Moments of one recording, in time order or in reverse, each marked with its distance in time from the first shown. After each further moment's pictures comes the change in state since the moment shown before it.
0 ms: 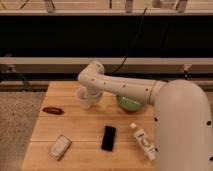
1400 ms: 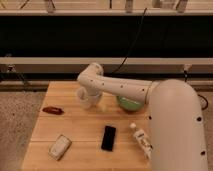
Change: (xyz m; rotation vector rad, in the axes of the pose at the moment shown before) arm -0.003 -0.001 0.017 -0.030 -0.022 -0.034
